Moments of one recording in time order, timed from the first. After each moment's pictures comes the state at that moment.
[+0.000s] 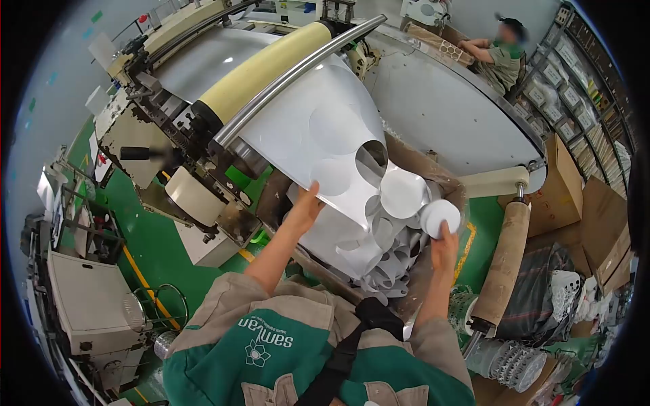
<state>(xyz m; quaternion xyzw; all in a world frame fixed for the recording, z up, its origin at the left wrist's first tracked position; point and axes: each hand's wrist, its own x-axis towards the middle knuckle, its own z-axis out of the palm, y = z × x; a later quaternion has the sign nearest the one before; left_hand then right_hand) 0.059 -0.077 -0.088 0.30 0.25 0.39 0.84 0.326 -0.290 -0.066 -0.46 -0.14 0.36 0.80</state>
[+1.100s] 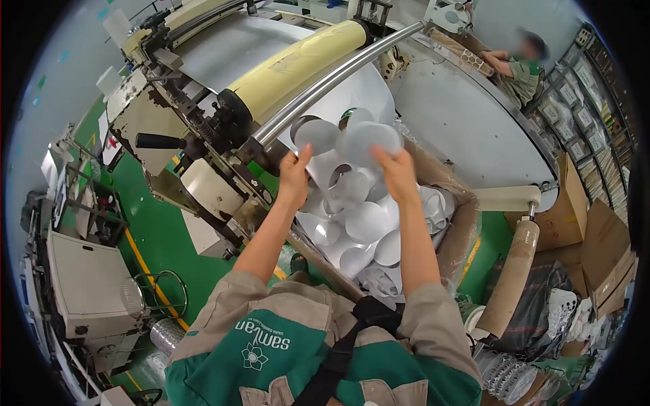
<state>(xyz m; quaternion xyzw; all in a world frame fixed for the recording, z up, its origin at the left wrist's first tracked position) 0.024 -0.022 -0.012 0.35 0.29 0.54 0.71 0.228 -0.079 0.007 -0.45 -0.43 0.47 0.63</state>
